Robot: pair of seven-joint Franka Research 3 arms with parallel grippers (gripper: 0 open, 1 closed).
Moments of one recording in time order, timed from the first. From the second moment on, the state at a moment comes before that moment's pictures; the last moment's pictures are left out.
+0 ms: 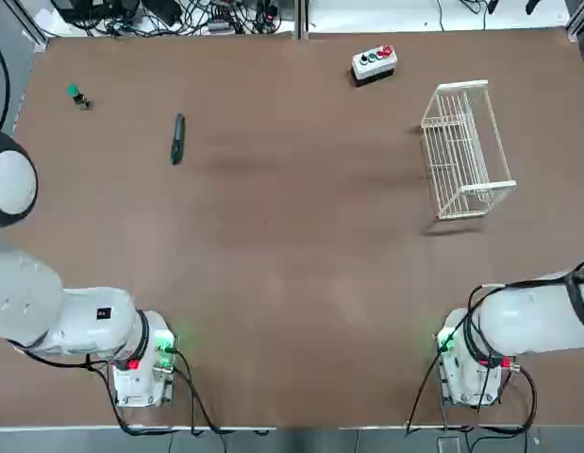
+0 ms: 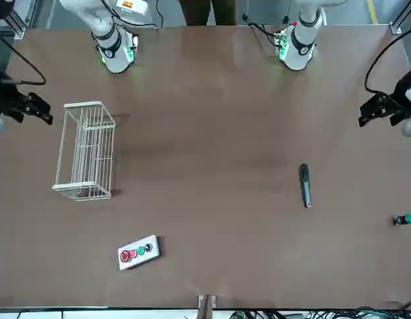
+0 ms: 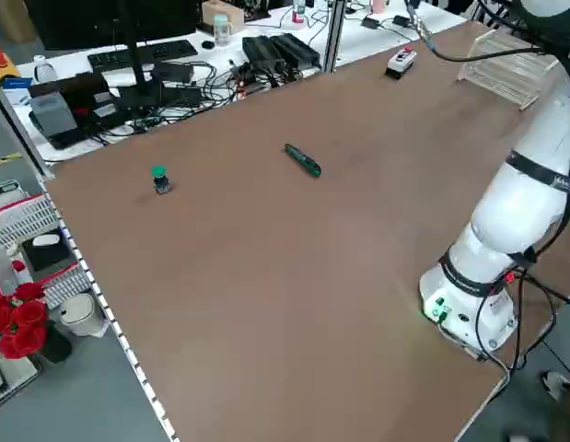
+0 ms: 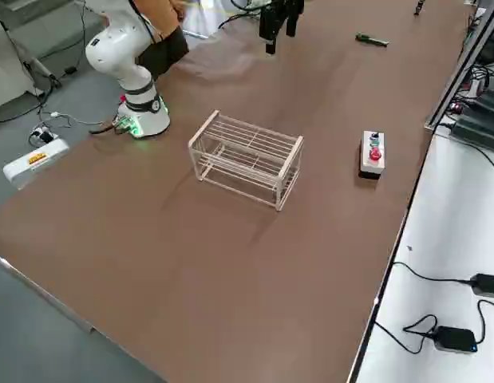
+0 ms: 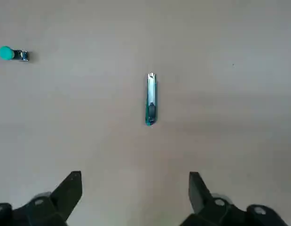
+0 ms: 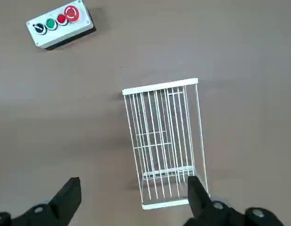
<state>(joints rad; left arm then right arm) 0.04 0.08 -0.10 -1.43 0.01 1.49 -0.06 0.07 0.01 -0.06 -1.54 0.00 1.52 0.09</state>
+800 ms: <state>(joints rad) 0.05 0.12 -0.09 -1.55 0.01 1.68 -0.04 0.08 0.01 -0.05 -1.53 0.00 1.55 0.09</state>
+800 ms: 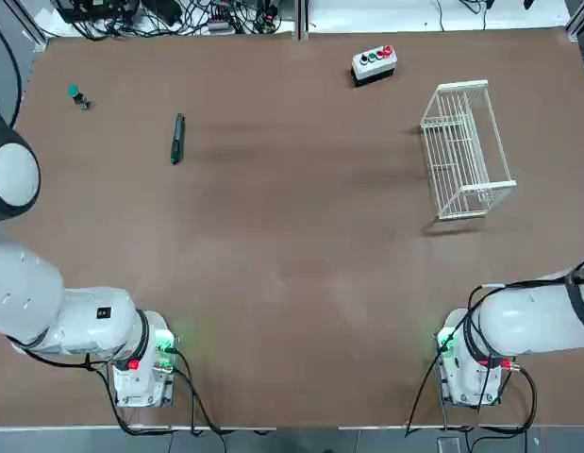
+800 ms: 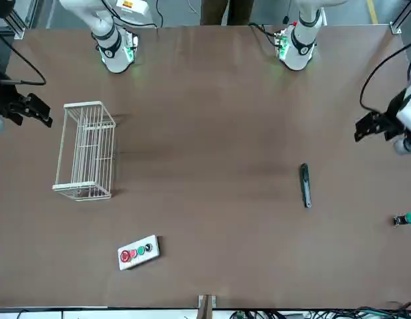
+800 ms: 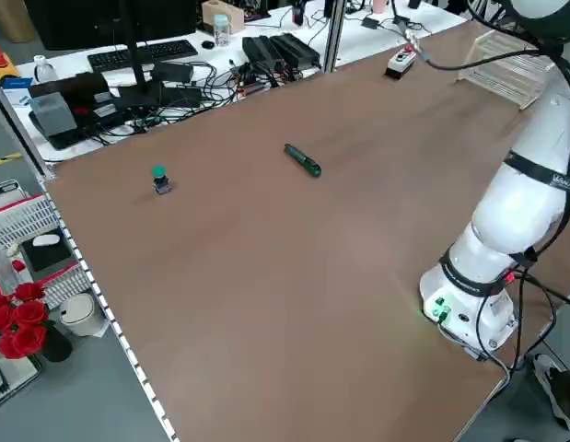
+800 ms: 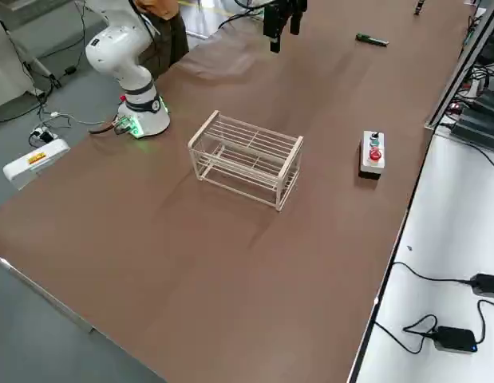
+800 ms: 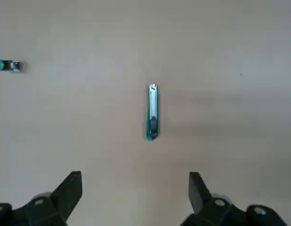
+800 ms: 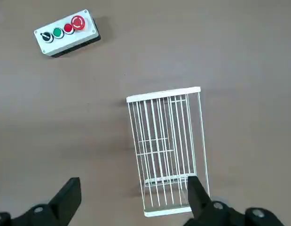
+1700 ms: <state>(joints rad) 0.07 0.41 -0.09 -1.77 0.02 2.20 -0.08 0.09 0.01 -0.05 -1.53 0.00 1.53 0.09</state>
